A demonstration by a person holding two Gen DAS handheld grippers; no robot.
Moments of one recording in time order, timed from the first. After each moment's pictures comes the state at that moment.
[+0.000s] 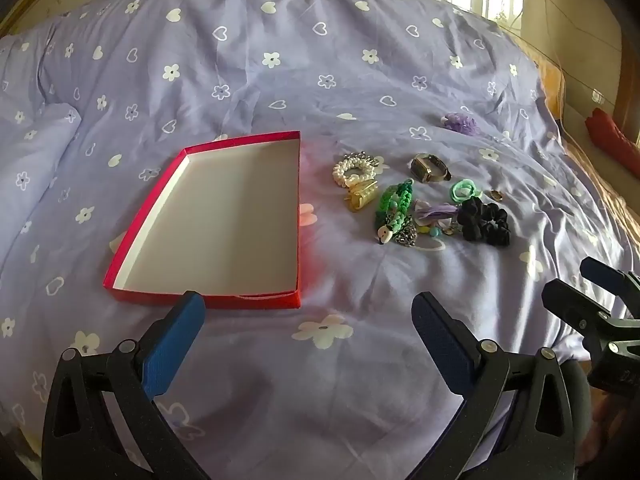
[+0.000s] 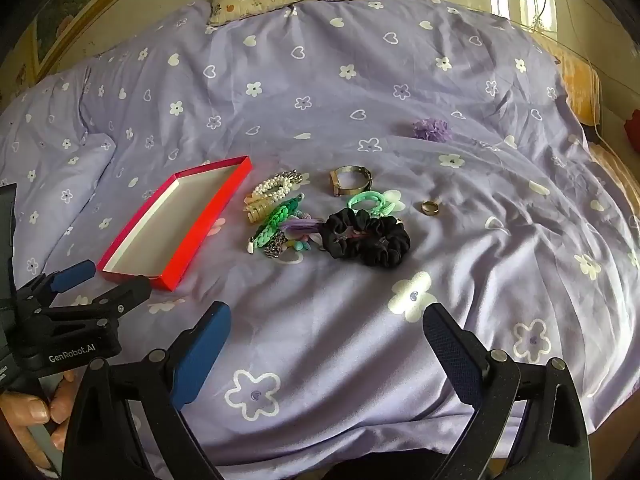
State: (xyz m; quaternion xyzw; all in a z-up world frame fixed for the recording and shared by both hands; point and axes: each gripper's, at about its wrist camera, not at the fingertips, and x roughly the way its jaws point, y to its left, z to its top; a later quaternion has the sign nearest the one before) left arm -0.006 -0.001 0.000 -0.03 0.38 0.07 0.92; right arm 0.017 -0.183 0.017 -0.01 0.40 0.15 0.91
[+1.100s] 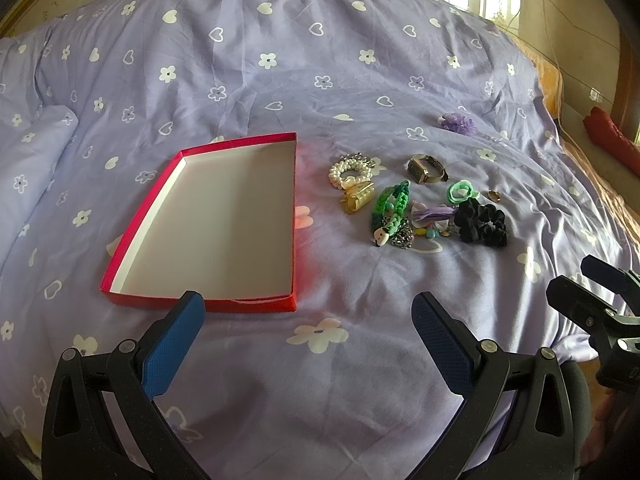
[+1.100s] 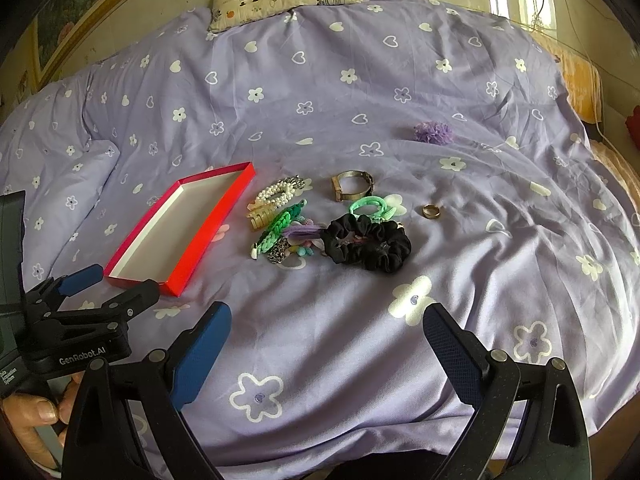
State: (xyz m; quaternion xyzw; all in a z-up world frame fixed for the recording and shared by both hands) left arm -0.005 -0.004 -0.001 -0.03 0.38 0.06 0.92; right arm 0.019 -0.190 0.019 0.00 0.39 0.15 0.91
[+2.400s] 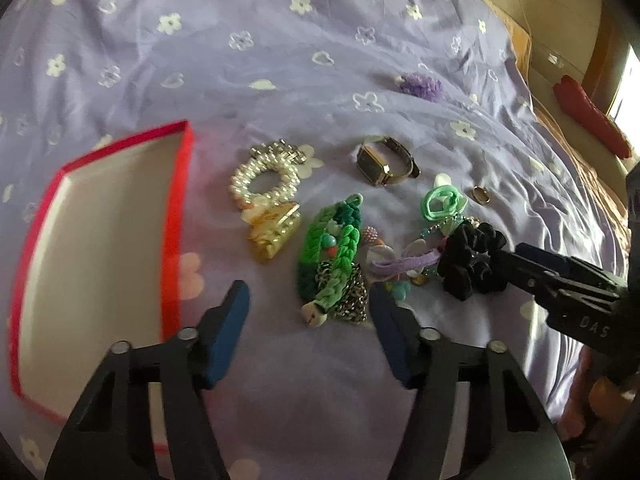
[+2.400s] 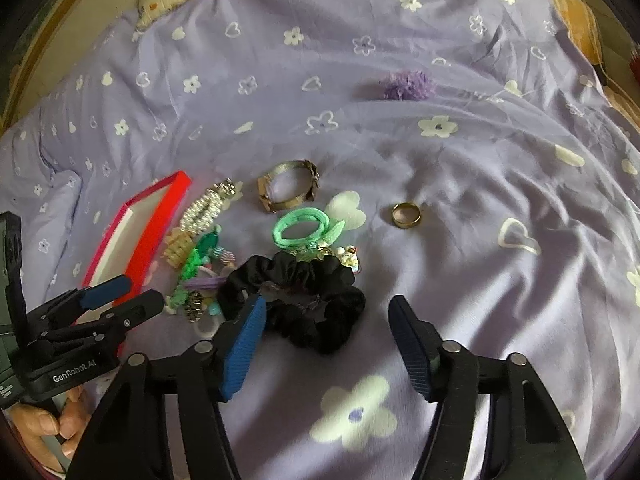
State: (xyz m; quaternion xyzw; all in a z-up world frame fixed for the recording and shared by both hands) left arm 0.132 -0.037 -0.038 -0.03 0.46 -0.06 0.89; right arm 0.146 -0.233 -0.021 0.07 0.38 0.14 0.91
